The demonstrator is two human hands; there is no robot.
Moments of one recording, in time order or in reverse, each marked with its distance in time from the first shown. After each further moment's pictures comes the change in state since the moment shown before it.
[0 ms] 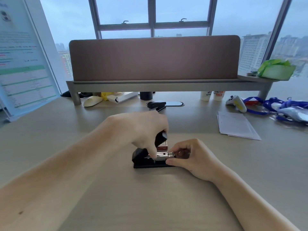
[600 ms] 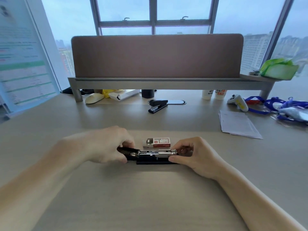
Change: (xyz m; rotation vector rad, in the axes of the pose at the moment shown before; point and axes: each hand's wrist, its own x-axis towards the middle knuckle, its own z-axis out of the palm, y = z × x) left_hand -0.058 -0.072 0.055 -0.232 -0.046 -0.123; right_hand -0.002 -0.005 0.001 -0.003 -0.007 0.008
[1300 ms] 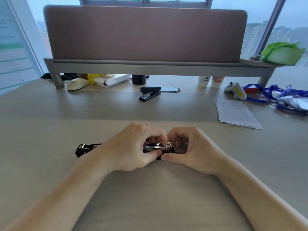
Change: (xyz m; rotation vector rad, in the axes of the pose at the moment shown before) left_hand 0.049 0.054 0.054 -0.395 0.413 0.405; right_hand 0.001 -0.010 -0.004 -0.102 -0.014 -0.050
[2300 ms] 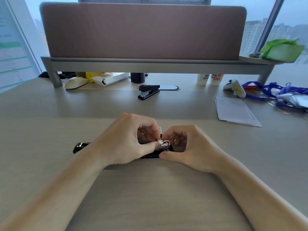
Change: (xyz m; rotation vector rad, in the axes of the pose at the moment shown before) left_hand 0.000 0.006 -0.009 -0.153 0.114 -0.120; right_hand -0.001 -0.002 0.001 0.018 0.000 0.019
